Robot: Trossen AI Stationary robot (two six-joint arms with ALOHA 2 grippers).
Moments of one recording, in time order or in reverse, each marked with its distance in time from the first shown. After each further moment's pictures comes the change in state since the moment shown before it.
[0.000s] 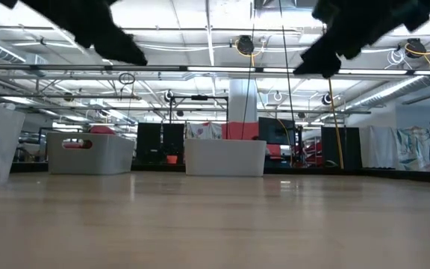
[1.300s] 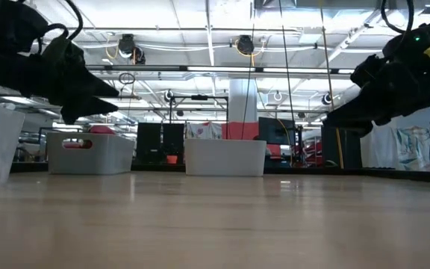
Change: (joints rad) left arm 0.301 -0.506 -0.613 0.451 0.189 -0.339; right arm -0.279 -0.252 -0.638 0.615 -0.202 0.092
